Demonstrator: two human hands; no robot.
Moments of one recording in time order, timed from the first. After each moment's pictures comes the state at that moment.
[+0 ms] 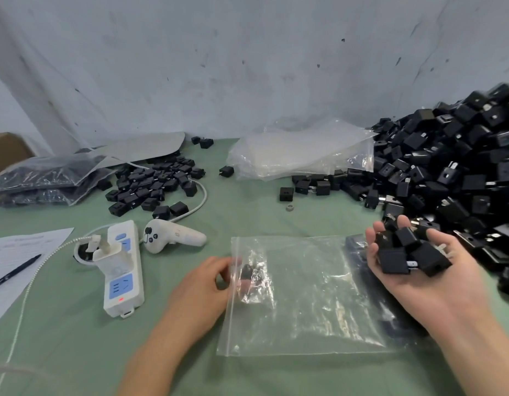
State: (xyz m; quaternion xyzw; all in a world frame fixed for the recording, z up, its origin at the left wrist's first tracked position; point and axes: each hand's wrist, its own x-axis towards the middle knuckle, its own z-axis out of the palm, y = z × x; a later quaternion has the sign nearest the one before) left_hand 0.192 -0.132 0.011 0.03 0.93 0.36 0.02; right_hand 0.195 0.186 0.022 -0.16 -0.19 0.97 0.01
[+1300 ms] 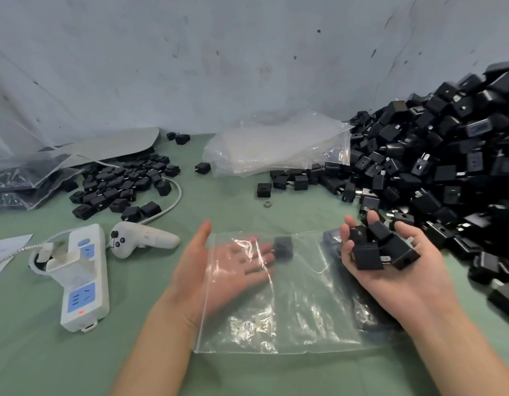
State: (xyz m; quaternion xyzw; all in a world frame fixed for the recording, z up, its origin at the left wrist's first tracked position) left_hand 0.155 -0.082 0.018 -0.06 0.22 0.91 0.34; right_hand 0.192 0.188 0.019 -0.16 -0.17 0.97 -0.03
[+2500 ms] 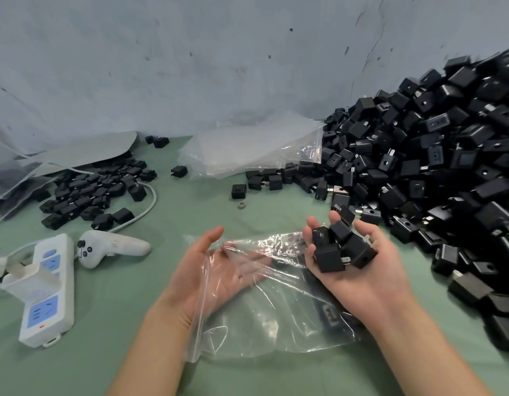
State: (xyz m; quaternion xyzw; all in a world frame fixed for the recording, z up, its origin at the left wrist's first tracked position) left_hand 0.147 -0.041 0.009 -0.05 0.37 0.86 0.35; right_hand 0.190 0.194 0.012 -0.15 -0.14 0.98 -0.08
